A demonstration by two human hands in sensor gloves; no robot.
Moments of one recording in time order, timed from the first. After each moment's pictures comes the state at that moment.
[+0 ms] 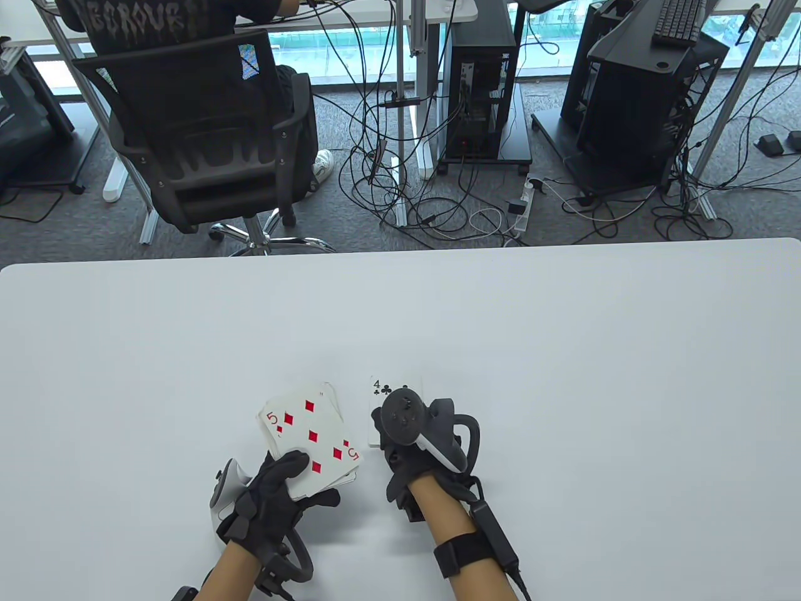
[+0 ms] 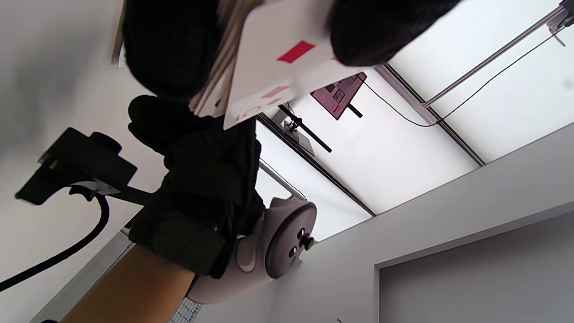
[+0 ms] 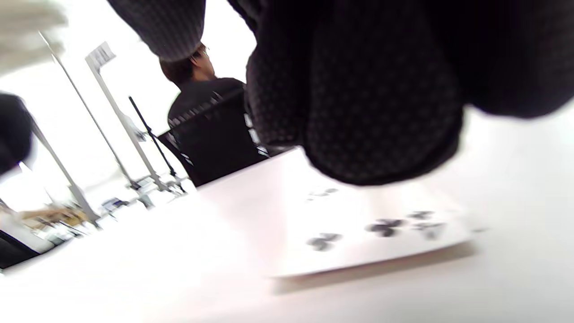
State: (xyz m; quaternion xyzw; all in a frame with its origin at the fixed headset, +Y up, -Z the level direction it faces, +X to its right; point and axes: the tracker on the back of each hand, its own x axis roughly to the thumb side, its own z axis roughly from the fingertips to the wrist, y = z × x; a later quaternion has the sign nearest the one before) left_hand -0.225 -0.803 -0.264 -0.23 -0.10 0.87 0.42; right_hand 0.000 -0.710 -0.317 0.11 -0.03 0.95 0.28
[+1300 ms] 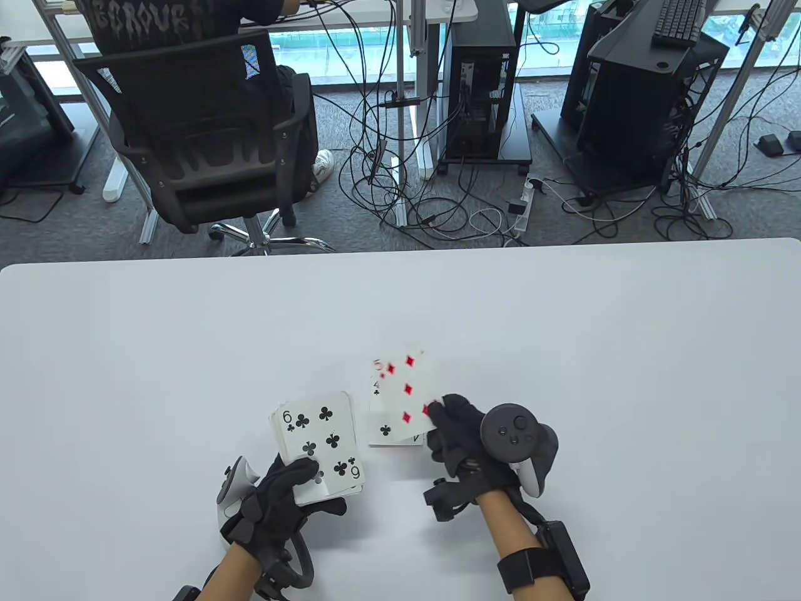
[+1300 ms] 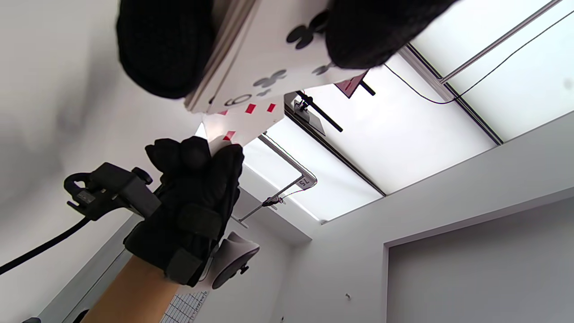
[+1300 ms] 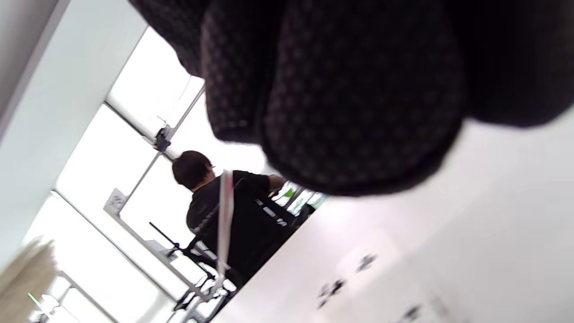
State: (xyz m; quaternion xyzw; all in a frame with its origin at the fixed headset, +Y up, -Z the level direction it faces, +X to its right) left_hand -0.215 -0.802 -0.264 -0.26 -0.13 0.86 0.42; right_hand 0.113 -0.721 -0.314 0.01 -0.11 0.90 0.41
